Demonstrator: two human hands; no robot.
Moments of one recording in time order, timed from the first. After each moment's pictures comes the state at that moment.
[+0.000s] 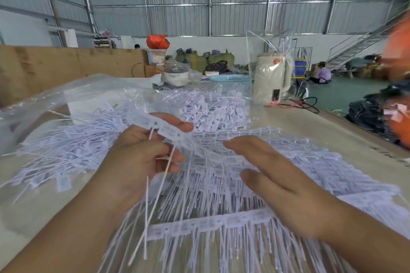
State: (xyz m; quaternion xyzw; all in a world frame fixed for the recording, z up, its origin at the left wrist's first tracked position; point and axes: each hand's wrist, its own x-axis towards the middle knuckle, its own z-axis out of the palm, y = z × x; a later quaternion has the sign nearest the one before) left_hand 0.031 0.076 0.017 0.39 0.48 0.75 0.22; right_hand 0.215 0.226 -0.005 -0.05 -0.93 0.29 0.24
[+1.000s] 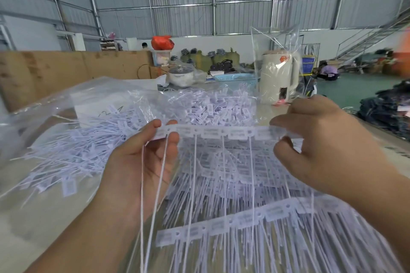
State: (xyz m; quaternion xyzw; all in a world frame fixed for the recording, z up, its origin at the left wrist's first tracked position) left_hand 0.036 0.079 0.020 0.17 0.27 0.88 0.35; right_hand 0.221 0.241 0.044 -0.20 -0.90 -0.08 0.38
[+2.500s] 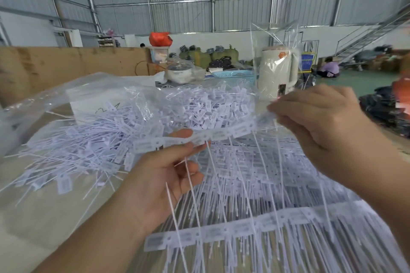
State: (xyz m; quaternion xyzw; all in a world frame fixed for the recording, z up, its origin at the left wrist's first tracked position) left_hand 0.041 0.097 -0.005 0.23 0.43 0.78 0.39; right_hand 0.224 0.271 0.040 -0.06 -0.88 -0.15 0.44
